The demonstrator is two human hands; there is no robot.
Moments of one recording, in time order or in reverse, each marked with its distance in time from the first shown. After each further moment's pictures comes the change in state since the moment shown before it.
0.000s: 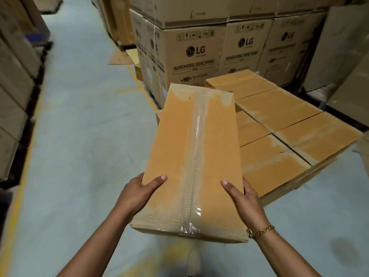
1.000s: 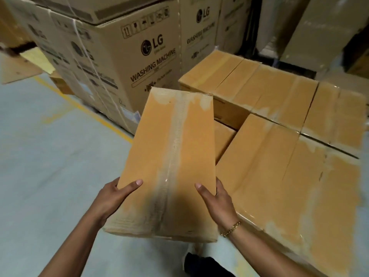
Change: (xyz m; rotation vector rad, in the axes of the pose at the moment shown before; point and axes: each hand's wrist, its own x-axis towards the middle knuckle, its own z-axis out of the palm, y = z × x) left_hand 0.578 0.104 -0.200 0.206 -0.368 0.013; right_hand 0.386 -0.090 0.350 -0.016 0.321 0.222
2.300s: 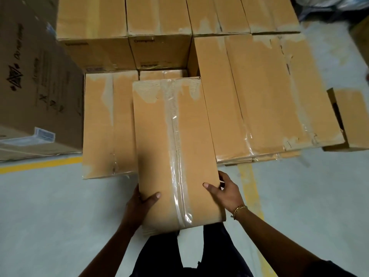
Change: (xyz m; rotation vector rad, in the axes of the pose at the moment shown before) left_hand 0.311 -0.092 0.034 0.429 -0.728 0.028; right_hand 0.074 0.105 0.166 0.120 0.513 0.574
